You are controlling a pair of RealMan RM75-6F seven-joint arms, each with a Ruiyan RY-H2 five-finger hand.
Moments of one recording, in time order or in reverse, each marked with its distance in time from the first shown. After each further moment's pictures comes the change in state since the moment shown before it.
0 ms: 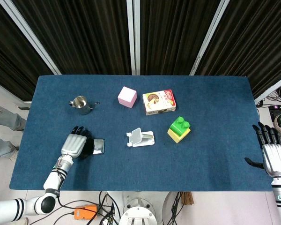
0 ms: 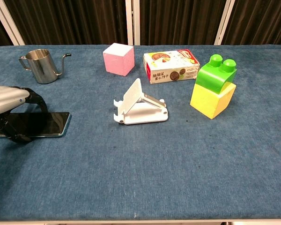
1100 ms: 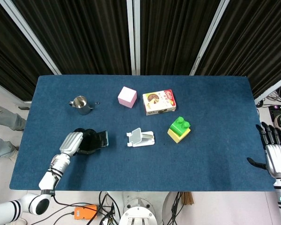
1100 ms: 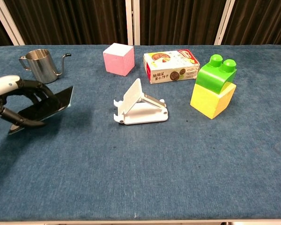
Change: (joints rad) left arm 0.071 -0.029 -0.018 0.189 0.372 0.001 -0.811; right arm -0.012 0.016 0.005 -0.024 0.003 0.027 -0.015
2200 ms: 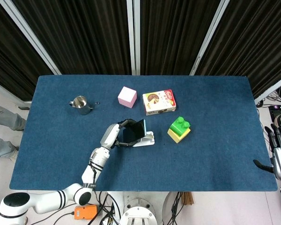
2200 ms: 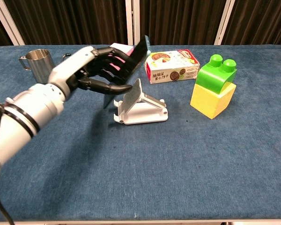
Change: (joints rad) left arm -0.168 -0.423 -0.160 0.191 0.068 0.098 -0.257; right arm -0.041 0.040 -0.001 -0.056 0.018 0.037 -0.027
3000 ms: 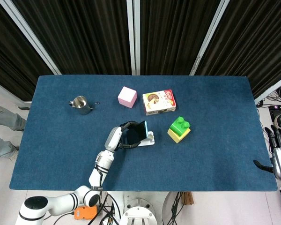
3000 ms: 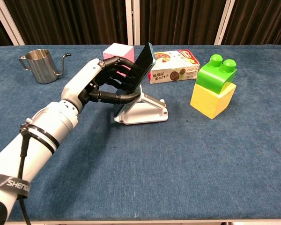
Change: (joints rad) left arm -0.013 -0.193 0.025 0.296 0.062 0.100 -0.174; right arm 0.002 -0.019 0.004 0.027 0.022 -0.023 0.007
